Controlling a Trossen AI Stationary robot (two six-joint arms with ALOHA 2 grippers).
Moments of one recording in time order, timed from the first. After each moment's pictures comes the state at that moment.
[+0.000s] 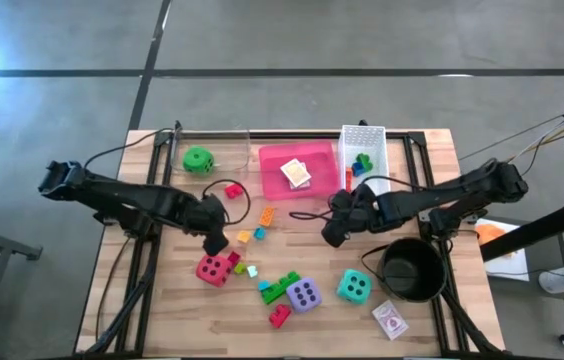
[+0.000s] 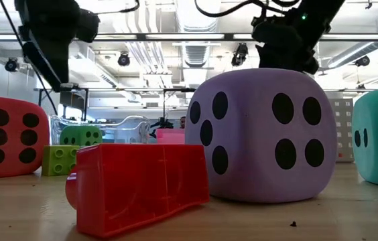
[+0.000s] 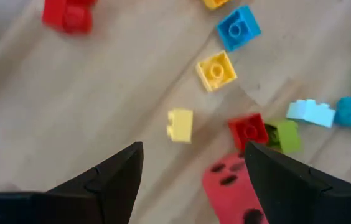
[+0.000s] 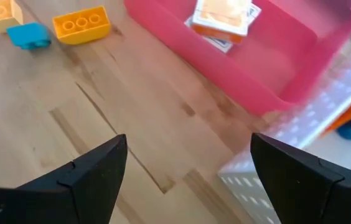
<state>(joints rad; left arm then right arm) -0.21 1.23 0.96 -1.07 -0.16 -0.91 0.18 1.44 0.99 -0.67 0.52 0.78</state>
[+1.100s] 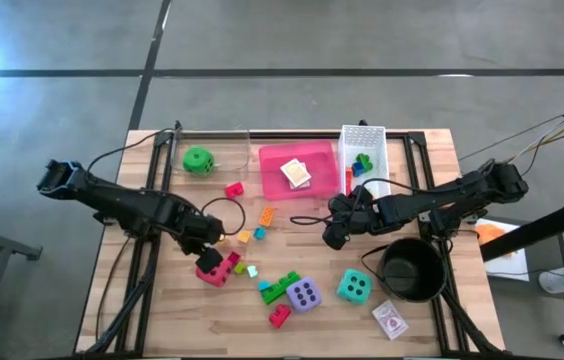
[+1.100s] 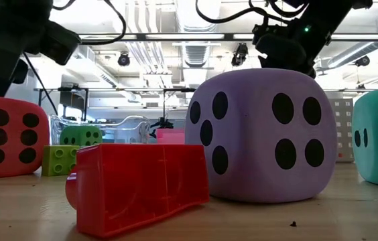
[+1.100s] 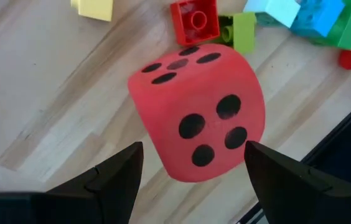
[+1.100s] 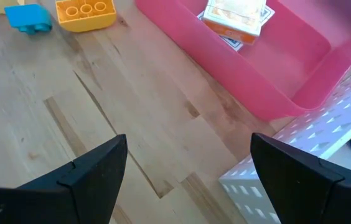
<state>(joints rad) -0.26 1.21 0.82 -0.93 0.26 -1.08 0.18 1.44 0.91 -0.56 0.52 0.69</state>
